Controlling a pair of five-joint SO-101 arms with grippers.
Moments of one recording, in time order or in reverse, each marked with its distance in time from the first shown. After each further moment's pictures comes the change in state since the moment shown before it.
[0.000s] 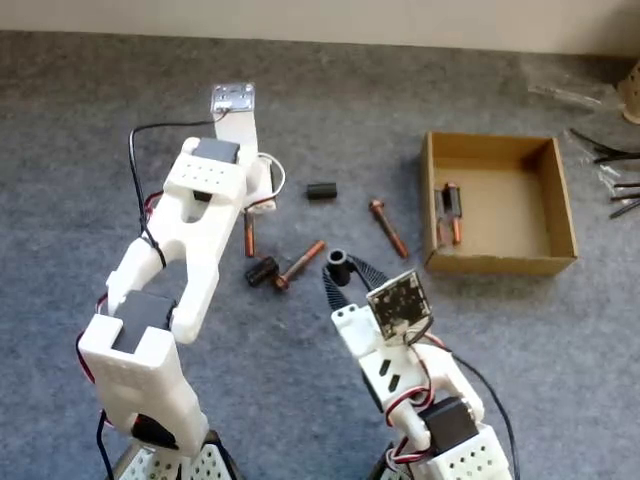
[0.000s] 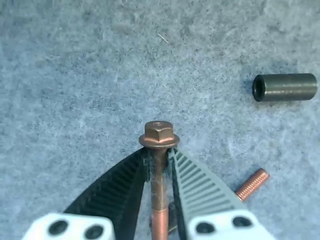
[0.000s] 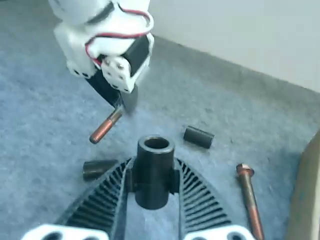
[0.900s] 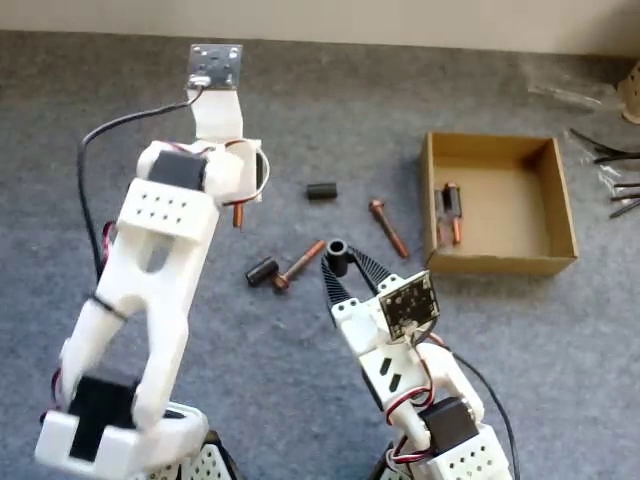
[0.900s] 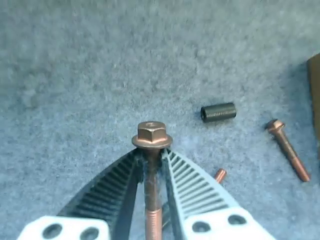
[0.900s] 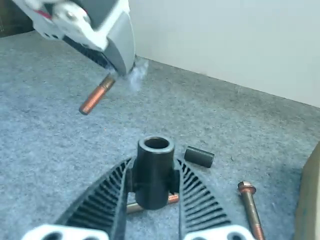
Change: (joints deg) left arm 0.1 -28.0 10.7 -3.3 -7.3; right arm 0.1 0.0 0.1 -4.3 -3.1
